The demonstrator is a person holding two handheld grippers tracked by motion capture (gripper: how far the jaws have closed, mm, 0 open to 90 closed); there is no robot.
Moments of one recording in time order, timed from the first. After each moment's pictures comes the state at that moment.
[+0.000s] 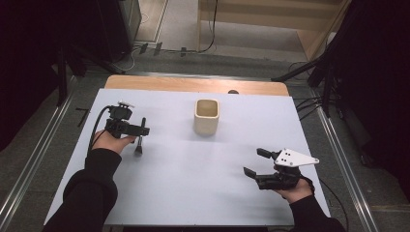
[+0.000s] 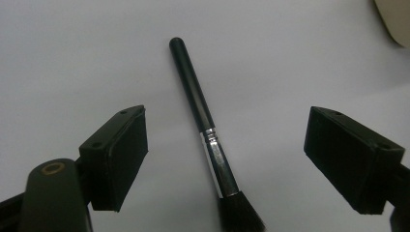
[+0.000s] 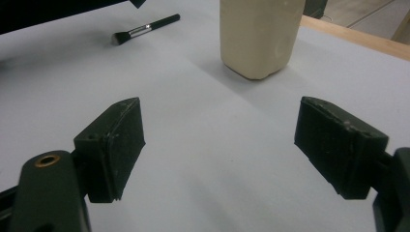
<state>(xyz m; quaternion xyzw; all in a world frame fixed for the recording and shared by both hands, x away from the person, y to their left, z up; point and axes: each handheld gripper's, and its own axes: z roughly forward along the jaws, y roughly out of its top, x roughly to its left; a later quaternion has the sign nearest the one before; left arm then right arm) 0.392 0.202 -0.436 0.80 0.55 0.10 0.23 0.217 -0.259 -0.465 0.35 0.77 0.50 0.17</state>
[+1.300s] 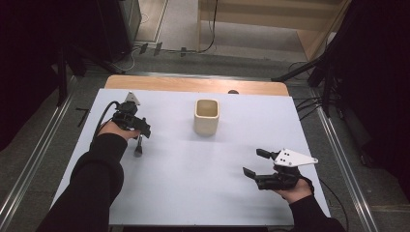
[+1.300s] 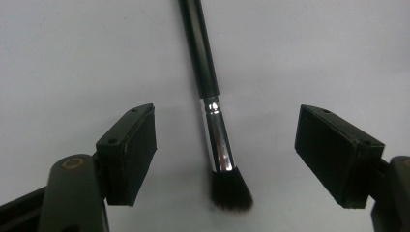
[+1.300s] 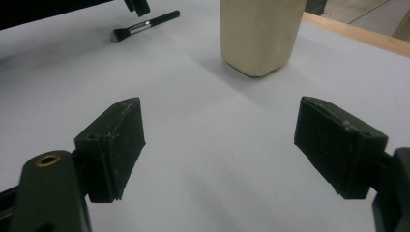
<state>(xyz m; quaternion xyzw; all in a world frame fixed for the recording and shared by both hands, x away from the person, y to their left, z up) 0.425 0.189 -0.444 0.78 0.61 0.00 0.10 0.217 -0.258 -0.465 0.35 0.78 0.49 0.17</state>
